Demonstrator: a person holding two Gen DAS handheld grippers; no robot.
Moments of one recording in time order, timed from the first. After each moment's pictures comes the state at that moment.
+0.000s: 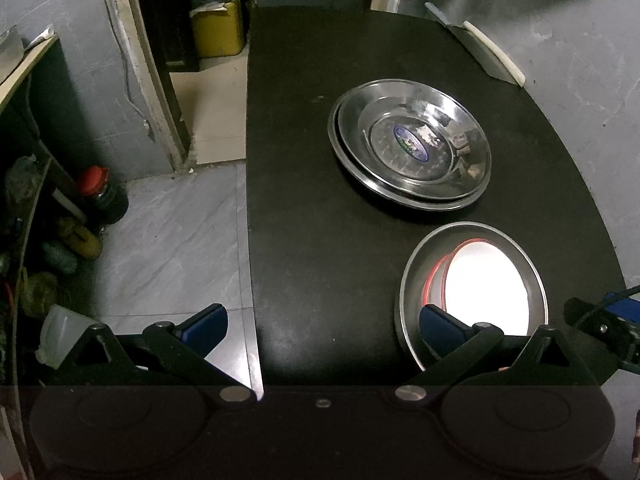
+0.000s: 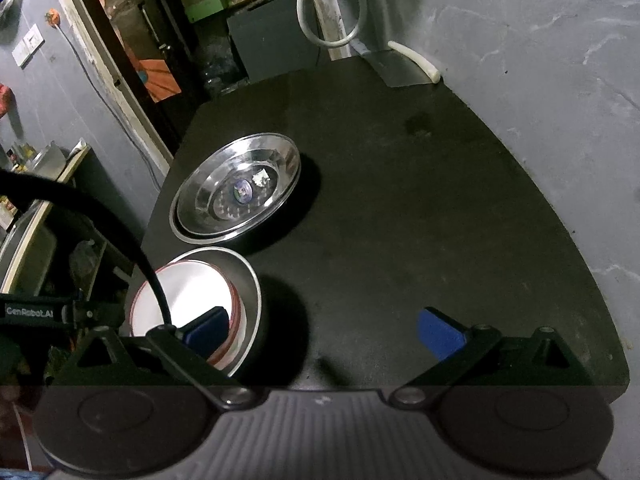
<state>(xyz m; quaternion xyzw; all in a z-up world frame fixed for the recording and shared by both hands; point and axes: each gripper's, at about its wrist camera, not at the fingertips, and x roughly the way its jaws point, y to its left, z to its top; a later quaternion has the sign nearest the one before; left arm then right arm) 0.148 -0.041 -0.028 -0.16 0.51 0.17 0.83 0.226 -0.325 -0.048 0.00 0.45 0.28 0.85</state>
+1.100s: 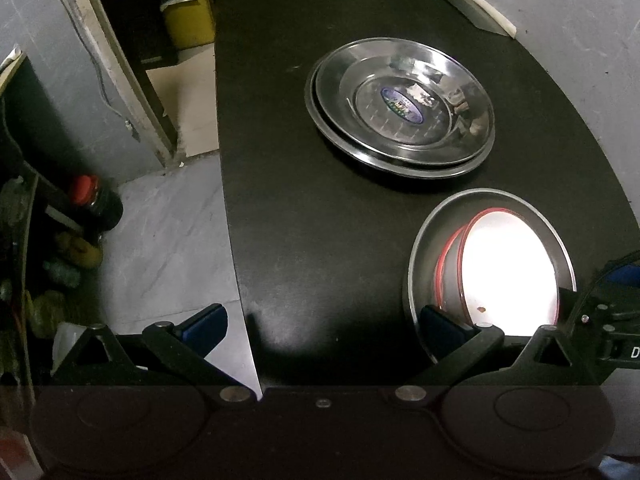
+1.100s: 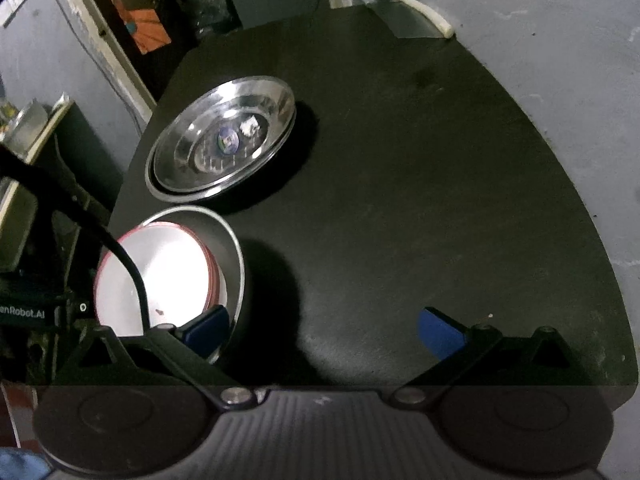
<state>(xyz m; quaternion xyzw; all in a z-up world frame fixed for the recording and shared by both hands) 0.168 -0.043 -0.051 -0.12 0.55 0.14 0.81 0.241 -0.299 -0.074 -0.06 0.51 0.27 0.82</state>
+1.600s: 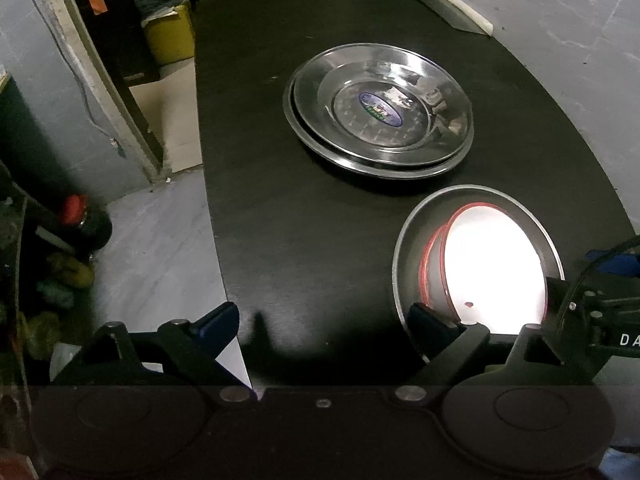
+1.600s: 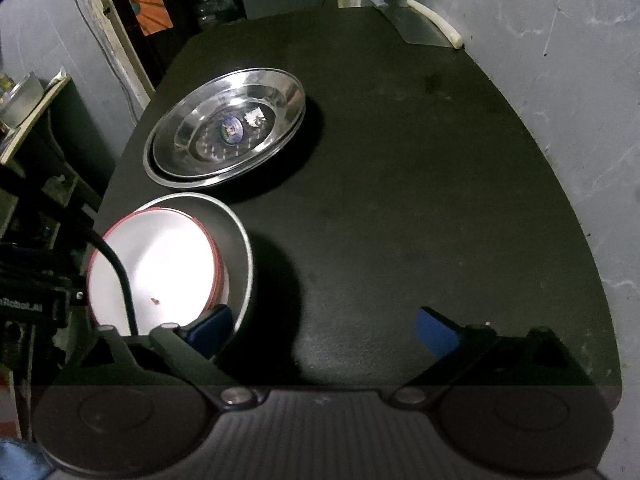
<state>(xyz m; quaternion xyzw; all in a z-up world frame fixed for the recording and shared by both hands) 0.165 -0.047 -0.048 -0.10 0.54 0.11 0.83 0.234 -0.288 -0.071 -0.09 0.49 0.26 0.83</state>
